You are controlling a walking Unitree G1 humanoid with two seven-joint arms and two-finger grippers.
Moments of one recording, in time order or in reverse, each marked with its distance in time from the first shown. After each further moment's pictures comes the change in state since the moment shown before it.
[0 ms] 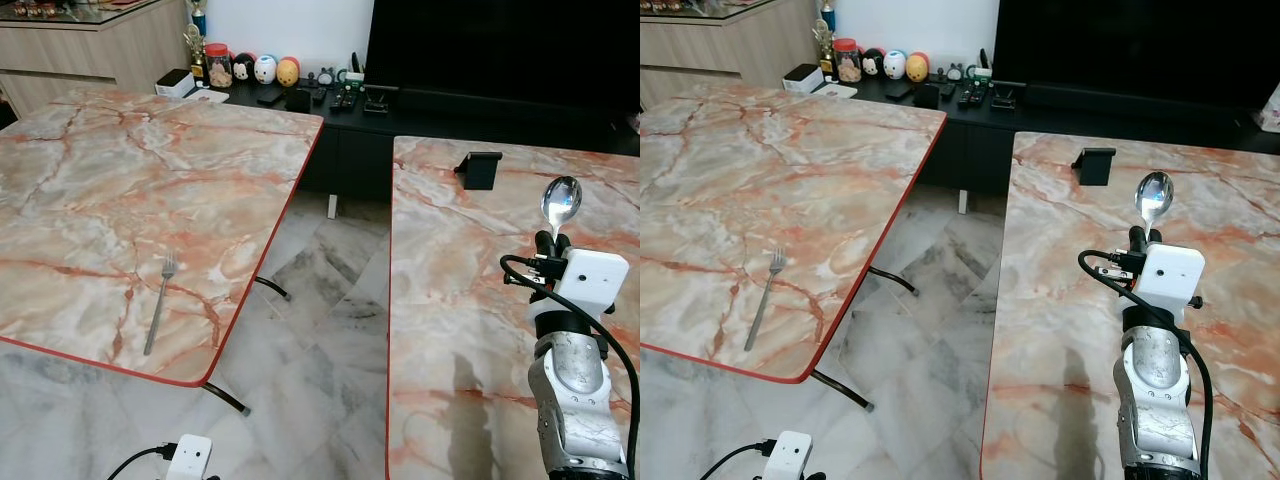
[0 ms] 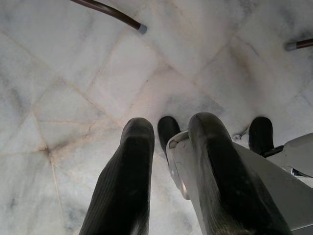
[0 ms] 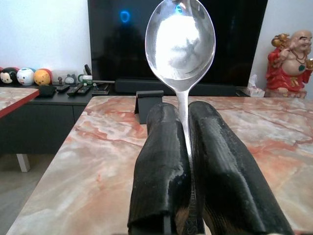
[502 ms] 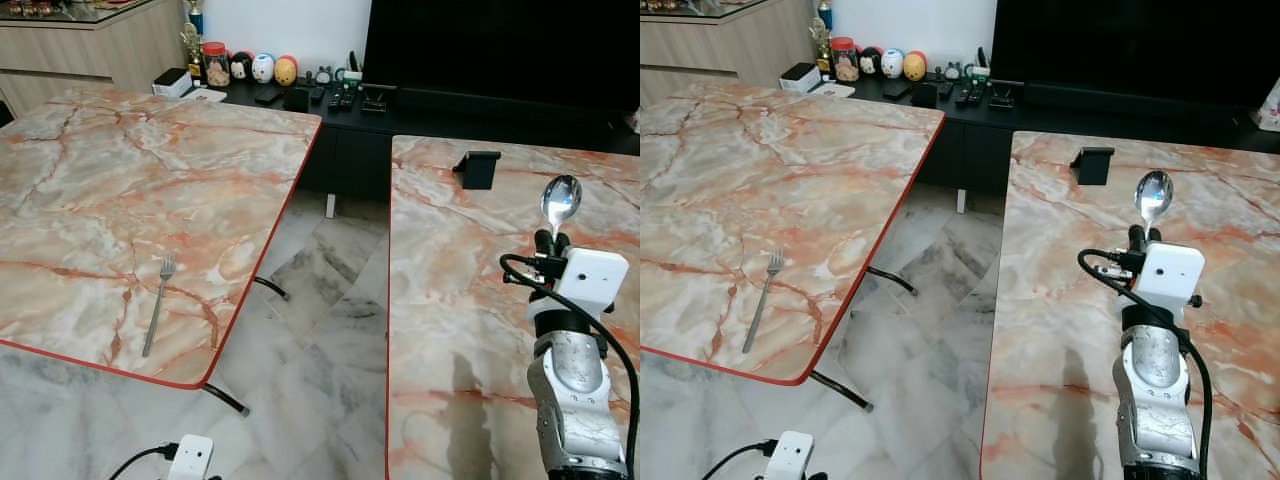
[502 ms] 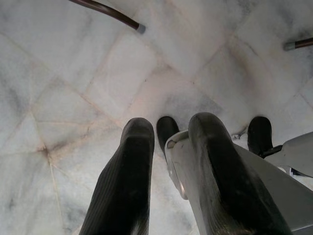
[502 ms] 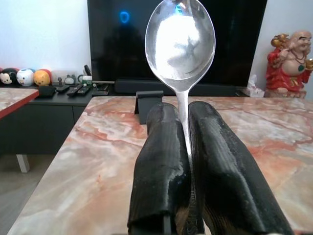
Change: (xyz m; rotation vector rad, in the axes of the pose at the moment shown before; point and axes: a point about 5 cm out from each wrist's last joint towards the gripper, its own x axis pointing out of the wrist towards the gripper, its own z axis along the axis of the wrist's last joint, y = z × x) left arm 0.000 -0.001 0.000 -0.001 -0.001 -0.002; right arm 0.000 0.001 0.001 0.003 -0.003 0.001
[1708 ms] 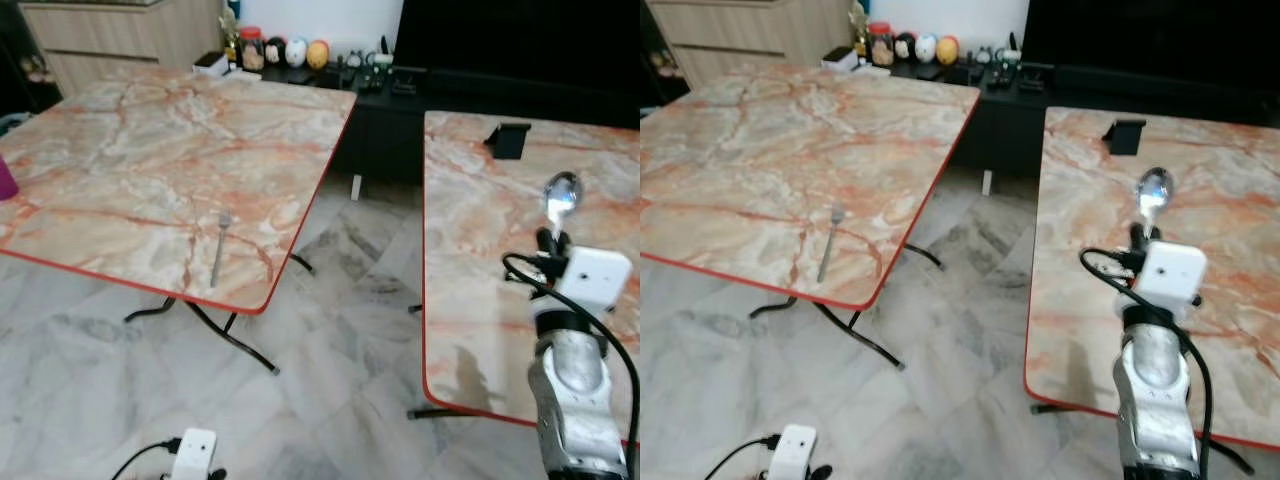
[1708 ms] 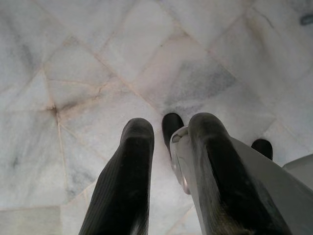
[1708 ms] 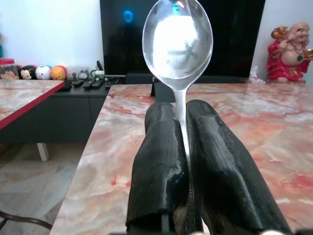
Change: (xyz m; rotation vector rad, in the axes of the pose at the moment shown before) left arm 0.002 -0.004 0.006 -0.037 -0.023 0.004; right arm -0.001 -0.001 0.000 0.015 -0.006 -0.010
